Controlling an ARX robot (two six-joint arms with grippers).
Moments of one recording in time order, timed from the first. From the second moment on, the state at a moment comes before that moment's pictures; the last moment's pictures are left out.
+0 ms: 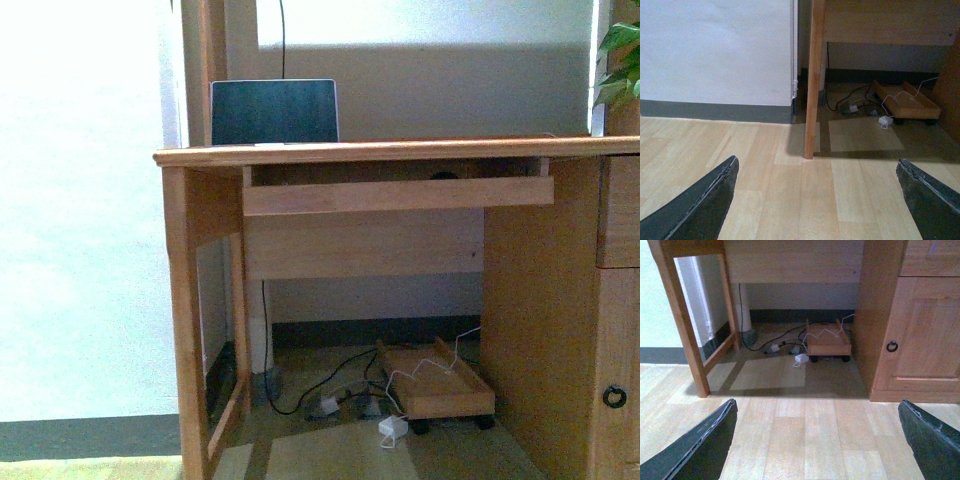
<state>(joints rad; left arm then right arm) 0.00 0.00 0.01 0.00 0.00 -0.01 0.20 0.02 0.02 0.02 0.19 0.00</state>
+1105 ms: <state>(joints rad) 0.00 0.00 0.01 0.00 0.00 -0.01 0.20 0.02 0.02 0.02 0.19 0.00</state>
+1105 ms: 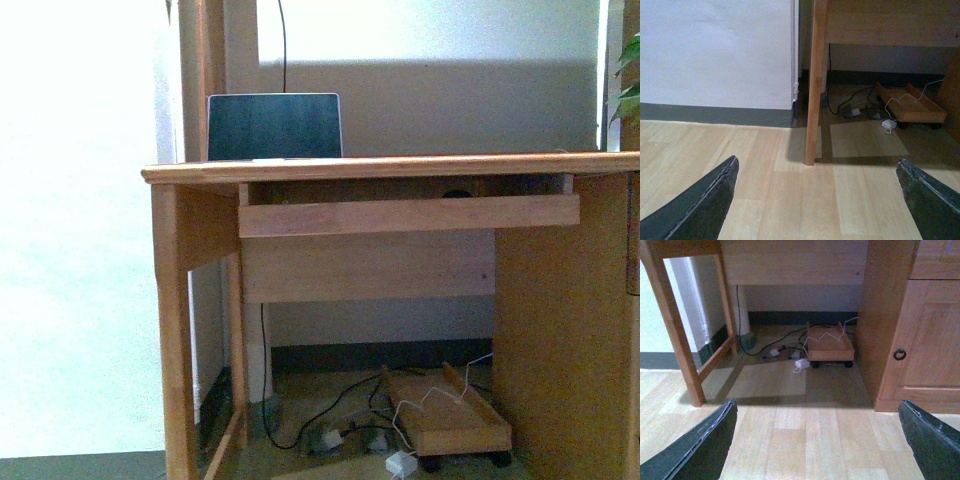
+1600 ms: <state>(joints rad) 0.00 0.00 0.01 0.00 0.00 -0.01 0.20 0.02 0.02 0.02 0.19 0.00</state>
